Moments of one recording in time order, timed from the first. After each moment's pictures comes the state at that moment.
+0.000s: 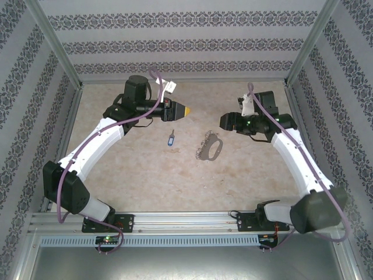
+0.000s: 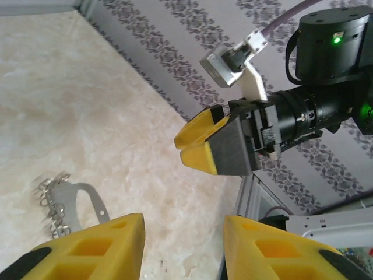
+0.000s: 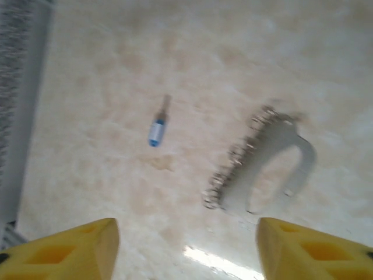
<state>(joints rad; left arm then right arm) -0.42 1.50 1.39 -0.34 0.82 -0.35 0.19 1.30 1.20 -0.82 -0.45 0.38</state>
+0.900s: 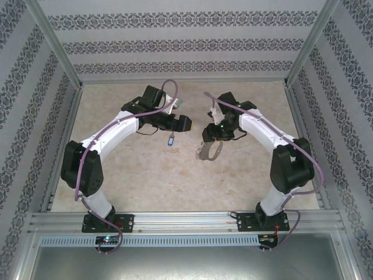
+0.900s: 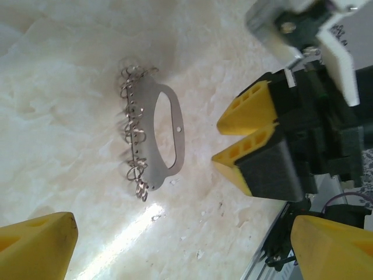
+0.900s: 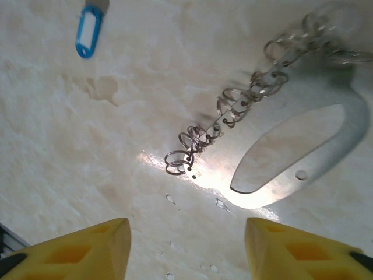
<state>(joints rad) -0.44 1.71 1.42 -0.63 0.65 -0.30 0.37 1.72 1.35 -0.96 -0.39 0.18</state>
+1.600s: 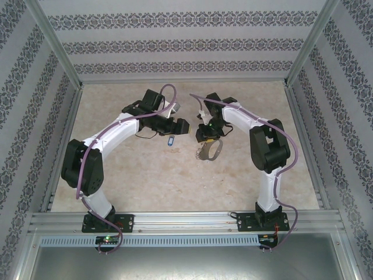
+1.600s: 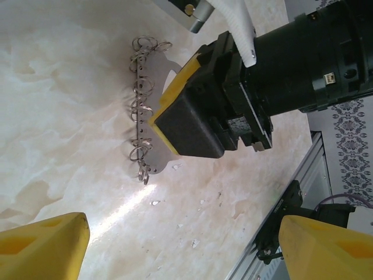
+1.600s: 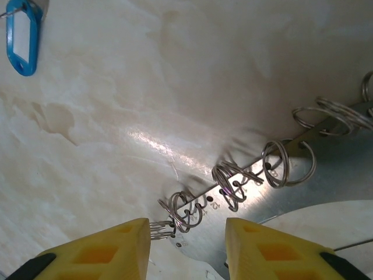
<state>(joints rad) -0.42 1.72 1.37 -0.62 0.67 -0.36 0.40 2.02 1.54 -0.98 -0.38 0.13</state>
